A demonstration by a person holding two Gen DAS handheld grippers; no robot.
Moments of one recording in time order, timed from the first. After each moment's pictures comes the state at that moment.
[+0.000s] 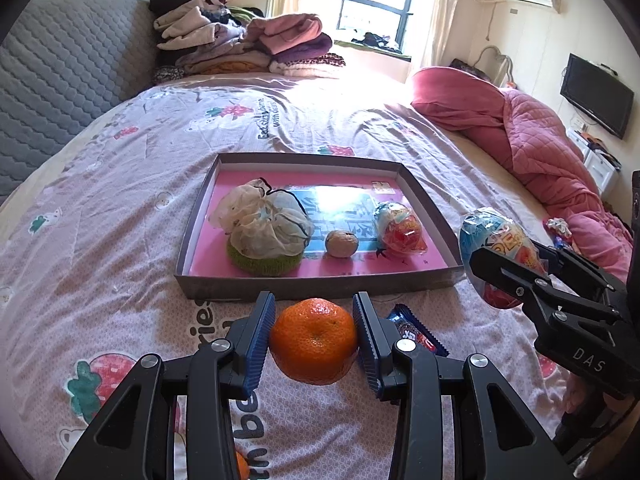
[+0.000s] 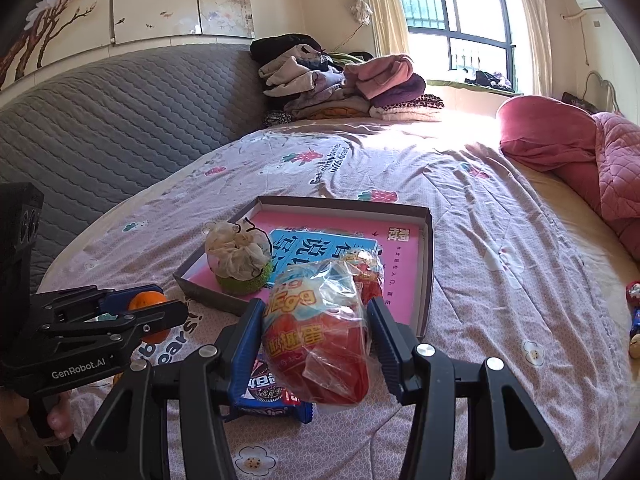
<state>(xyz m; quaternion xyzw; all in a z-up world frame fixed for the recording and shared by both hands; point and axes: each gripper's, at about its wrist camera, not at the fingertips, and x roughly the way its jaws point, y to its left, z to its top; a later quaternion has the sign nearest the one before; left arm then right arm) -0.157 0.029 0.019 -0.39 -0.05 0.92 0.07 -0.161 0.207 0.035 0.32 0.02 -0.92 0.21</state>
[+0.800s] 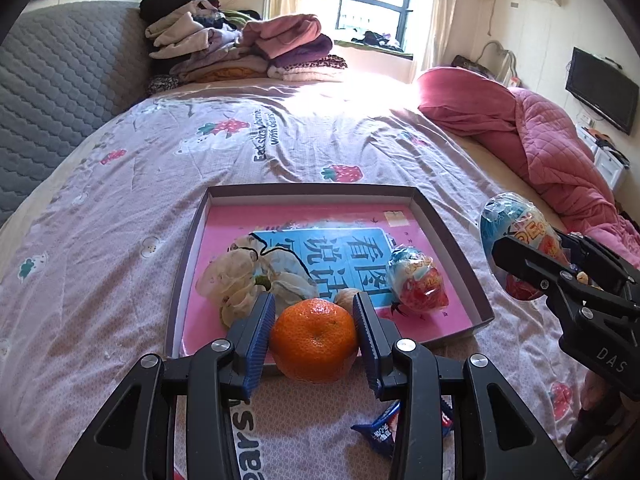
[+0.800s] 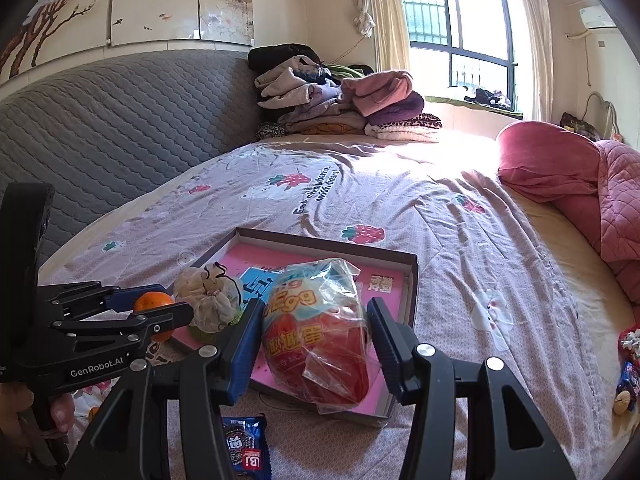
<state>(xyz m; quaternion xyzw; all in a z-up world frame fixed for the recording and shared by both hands) -0.228 0.037 0.025 -0.39 -0.04 0.92 0.06 -0.219 0.213 0.049 0.30 0.03 -0.93 0.20</state>
